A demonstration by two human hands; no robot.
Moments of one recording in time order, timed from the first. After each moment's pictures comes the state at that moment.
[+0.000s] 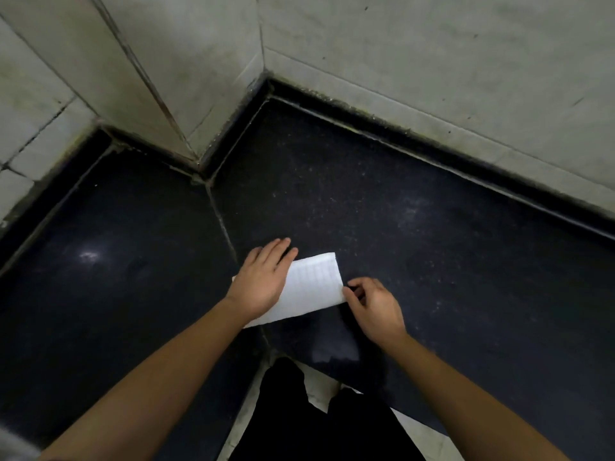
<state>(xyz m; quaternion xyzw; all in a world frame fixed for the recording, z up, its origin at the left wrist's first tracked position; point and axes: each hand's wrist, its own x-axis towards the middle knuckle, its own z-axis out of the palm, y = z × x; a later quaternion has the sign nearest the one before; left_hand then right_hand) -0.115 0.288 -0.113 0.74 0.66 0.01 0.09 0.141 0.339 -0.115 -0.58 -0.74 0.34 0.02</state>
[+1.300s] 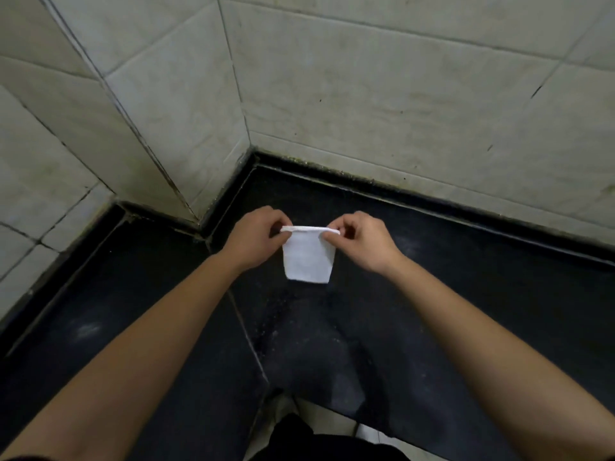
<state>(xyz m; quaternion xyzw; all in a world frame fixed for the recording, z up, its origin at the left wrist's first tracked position) -0.131 0.390 0.043 0.68 0.68 0.22 0.17 0.101 0.451 0.046 -0.48 -0.80 0.32 0.18</state>
